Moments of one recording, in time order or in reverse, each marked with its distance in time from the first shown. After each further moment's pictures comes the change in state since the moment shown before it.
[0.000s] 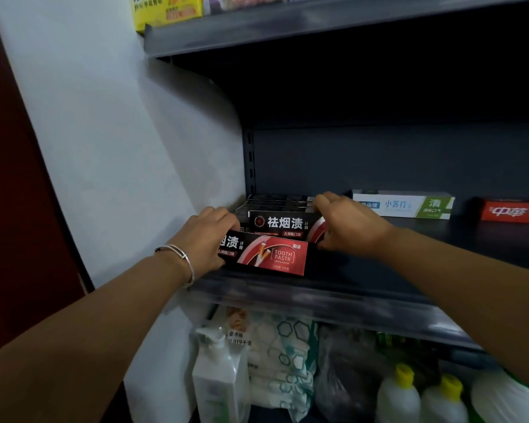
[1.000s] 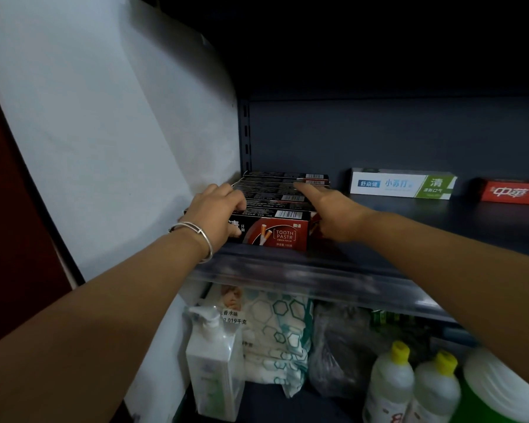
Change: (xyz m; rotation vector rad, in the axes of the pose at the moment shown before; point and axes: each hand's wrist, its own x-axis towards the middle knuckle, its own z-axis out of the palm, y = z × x) left_hand 0.018 0.009 0.026 -0.066 -0.018 -0.130; right_hand 0.016 -0.009 0.031 0.258 -0.186 0.067
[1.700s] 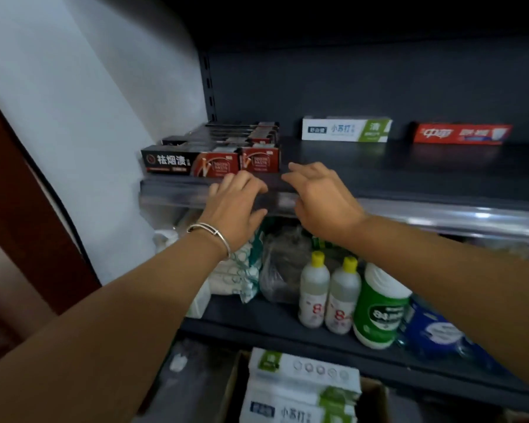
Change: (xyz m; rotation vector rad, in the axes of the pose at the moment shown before) left_hand -0.098 0.174 0.014 -0.065 0.093 0.054; right_hand -0.176 0.030 0.007 -0.125 0.248 -0.127
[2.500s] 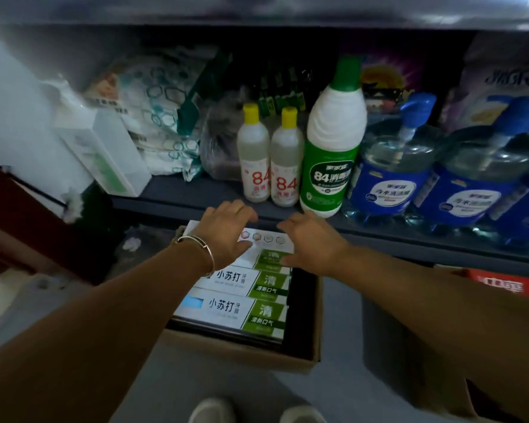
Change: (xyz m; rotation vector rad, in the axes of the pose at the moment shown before) left_hand -0.163 0.113 0.174 -0.055 -0.653 -0.015; right_hand -0.231 0.058 0.173 0.108 -0.657 0.044
